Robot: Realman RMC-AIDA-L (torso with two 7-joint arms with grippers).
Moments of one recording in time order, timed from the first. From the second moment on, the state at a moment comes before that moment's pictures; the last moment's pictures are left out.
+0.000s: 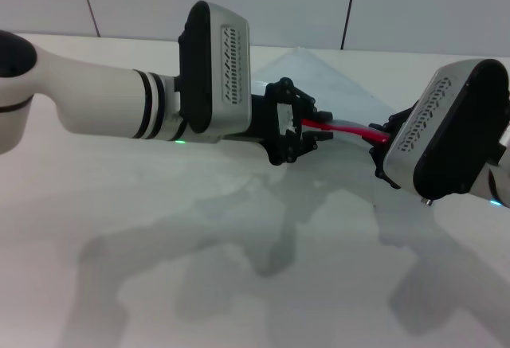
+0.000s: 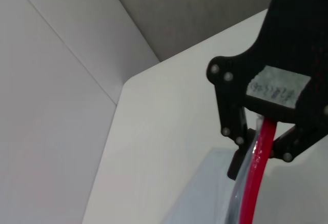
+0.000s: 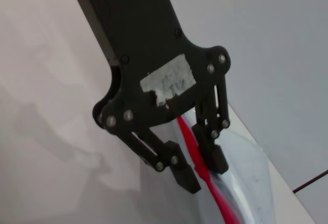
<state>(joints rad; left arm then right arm) -0.68 -2.03 1.55 0.79 -1.52 -0.92 2.15 0.22 2.02 -1.95 -1.65 -2.77 -0.76 2.46</state>
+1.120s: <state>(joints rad) -0.67 -2.03 1.60 0.79 -1.60 -0.88 2.19 0.22 2.02 -1.95 -1.67 -2.77 -0.76 2.46</state>
